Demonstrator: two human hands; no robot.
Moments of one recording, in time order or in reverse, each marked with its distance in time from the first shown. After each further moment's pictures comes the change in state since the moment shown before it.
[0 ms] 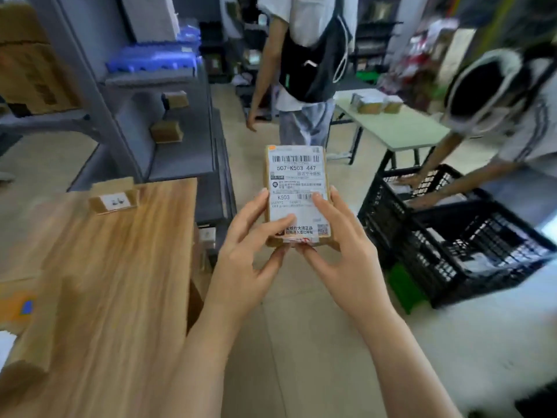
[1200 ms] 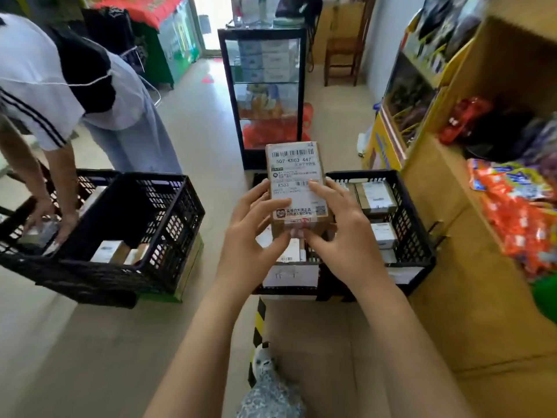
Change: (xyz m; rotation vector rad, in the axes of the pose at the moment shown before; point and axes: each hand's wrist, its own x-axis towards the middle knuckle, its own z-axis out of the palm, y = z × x) left_hand -0.080 0.459 0.545 -0.887 -0.981 0.240; right_hand -0.352 0.138 -0.561 -0.622 0.830 0.765
